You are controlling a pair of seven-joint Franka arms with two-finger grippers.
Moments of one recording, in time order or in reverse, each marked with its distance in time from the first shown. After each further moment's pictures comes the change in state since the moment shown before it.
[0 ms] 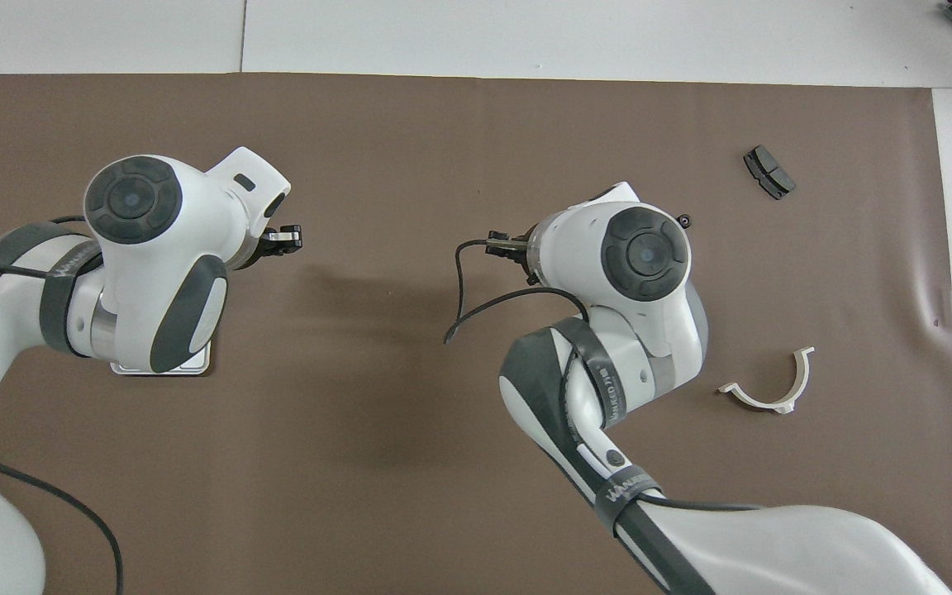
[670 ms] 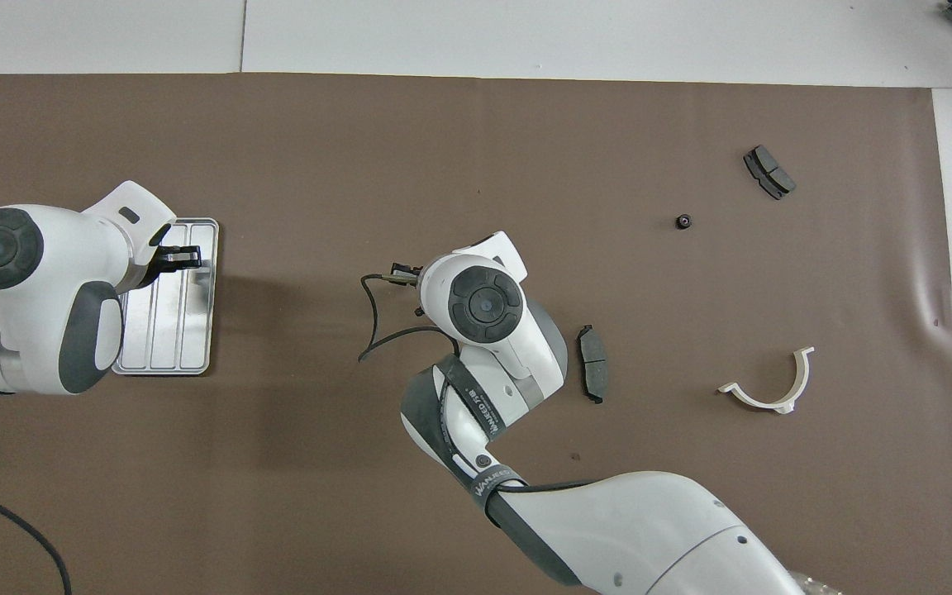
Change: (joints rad) left arm 0.213 0.002 -0.002 -0.185 0.000 0.272 0.218; right arm 0.126 0.229 -0.004 0.122 -0.020 0.137 0.163
